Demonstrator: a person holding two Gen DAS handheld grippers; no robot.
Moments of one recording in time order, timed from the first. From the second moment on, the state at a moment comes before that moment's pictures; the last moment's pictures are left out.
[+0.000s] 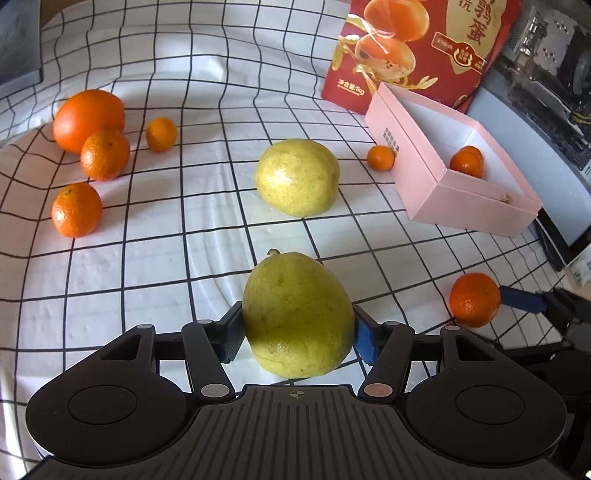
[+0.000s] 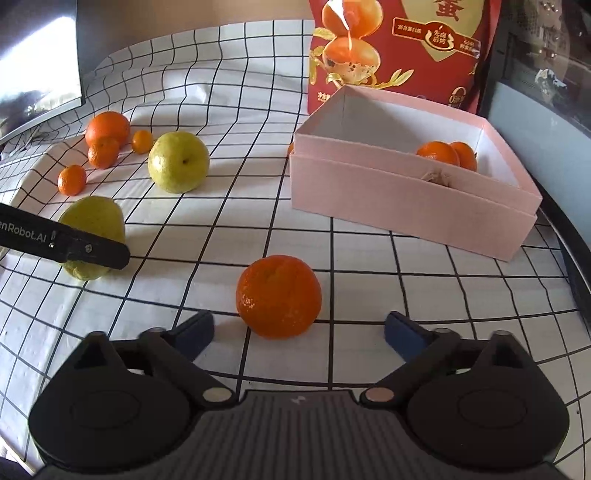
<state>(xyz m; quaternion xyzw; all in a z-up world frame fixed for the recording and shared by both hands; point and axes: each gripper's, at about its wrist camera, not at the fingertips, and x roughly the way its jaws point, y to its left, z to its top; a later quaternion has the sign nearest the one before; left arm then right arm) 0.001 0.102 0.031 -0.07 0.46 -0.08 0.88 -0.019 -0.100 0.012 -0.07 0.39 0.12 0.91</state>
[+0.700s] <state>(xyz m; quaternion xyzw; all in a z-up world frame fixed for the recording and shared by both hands) -0.025 0.059 0.039 -0.05 0.46 -0.15 0.87 -0.016 -0.127 0.034 -0.07 0.39 0.11 0.91</state>
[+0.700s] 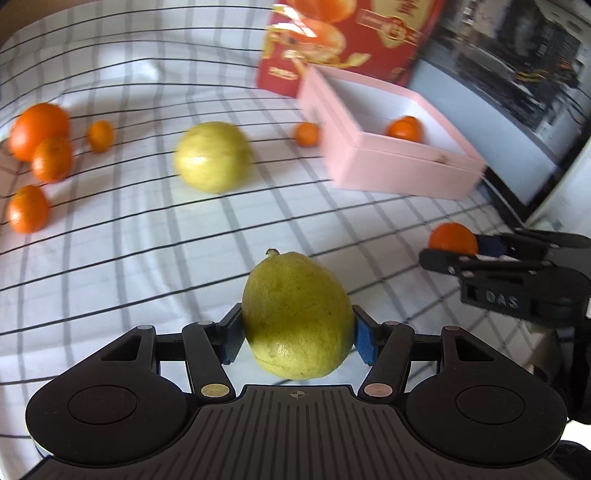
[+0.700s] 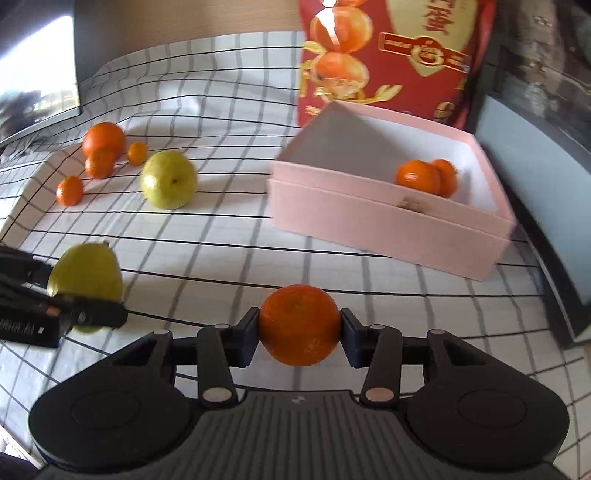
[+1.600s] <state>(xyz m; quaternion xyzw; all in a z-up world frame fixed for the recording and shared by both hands) 0.214 -0.070 0.141 -0.03 0.40 -0.20 0.90 0.110 -0.202 0.123 -0.07 0.31 0.07 0.94</state>
